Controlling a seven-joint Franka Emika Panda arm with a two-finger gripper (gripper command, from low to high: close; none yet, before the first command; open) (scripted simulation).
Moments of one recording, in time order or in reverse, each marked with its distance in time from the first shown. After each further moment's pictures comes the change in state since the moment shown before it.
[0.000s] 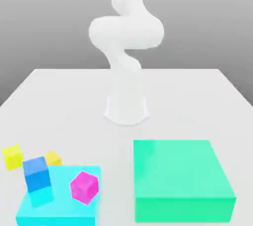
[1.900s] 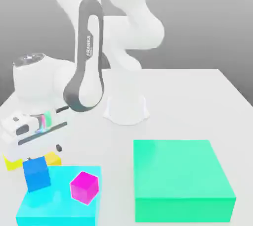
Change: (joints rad) arm -0.237 1.017 -0.253 -0.390 0.465 0.641 -1.656
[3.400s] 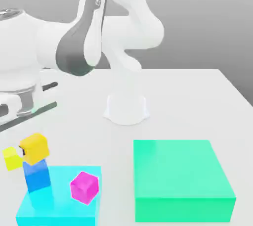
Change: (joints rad) arm 0.201 -0.174 -0.150 0.234 -0.386 -0.401 0.329
